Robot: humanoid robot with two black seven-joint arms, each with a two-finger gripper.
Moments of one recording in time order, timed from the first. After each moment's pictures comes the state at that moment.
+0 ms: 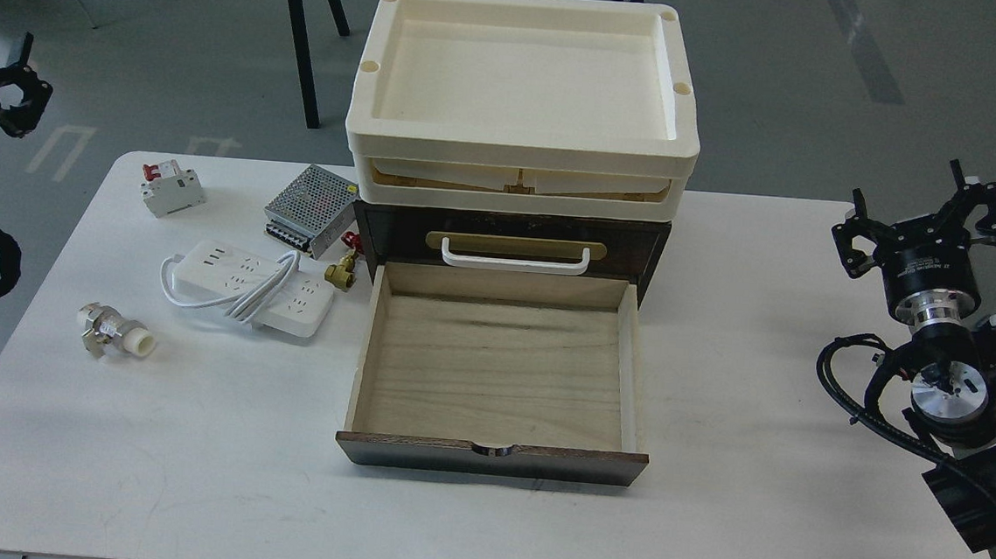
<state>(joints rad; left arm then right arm) -0.74 0.72 -0.76 -0.60 -0.02 -0.49 -0.45 0.51 -0.33 1.05 0.73 0.10 0.31 0.38</state>
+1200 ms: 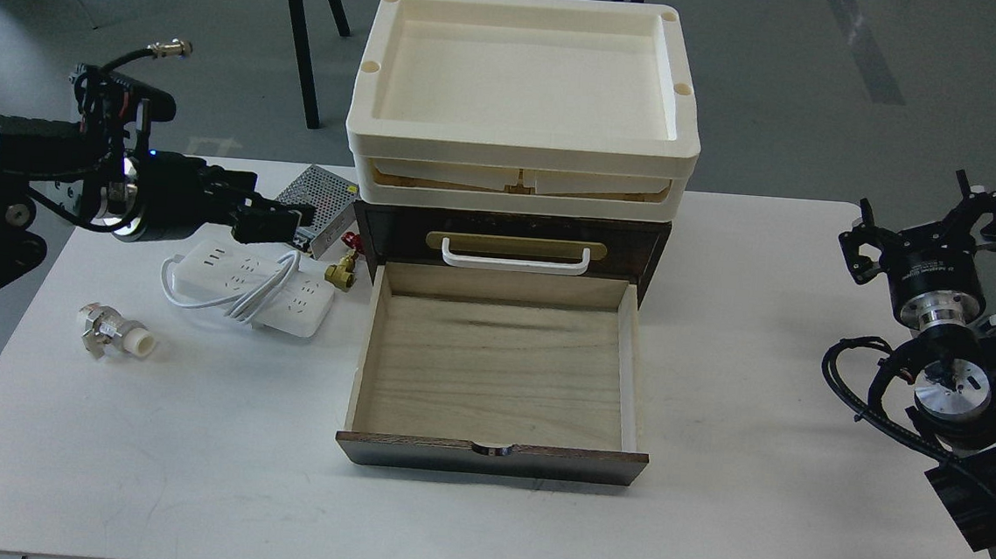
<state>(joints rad) -0.87 0.82 -0.48 -1.30 1.76 -0.47 -0.19 0.50 -0.33 1.08 0.72 0.10 0.26 0.36</state>
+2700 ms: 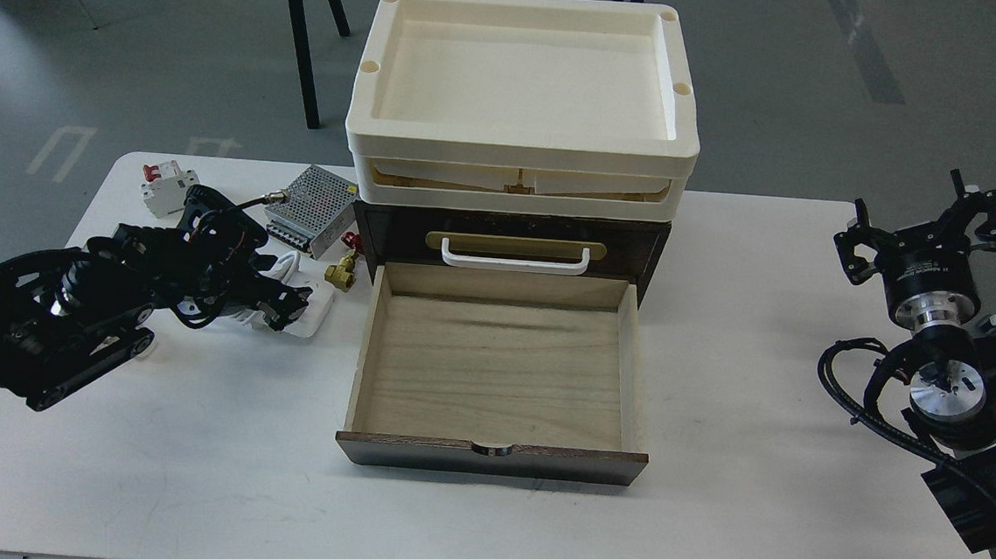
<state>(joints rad) -0.81 0.50 -0.30 -0.85 2.11 -0.30 -0.17 0.50 -0.33 1.06 0.73 0.10 0.26 0.37</state>
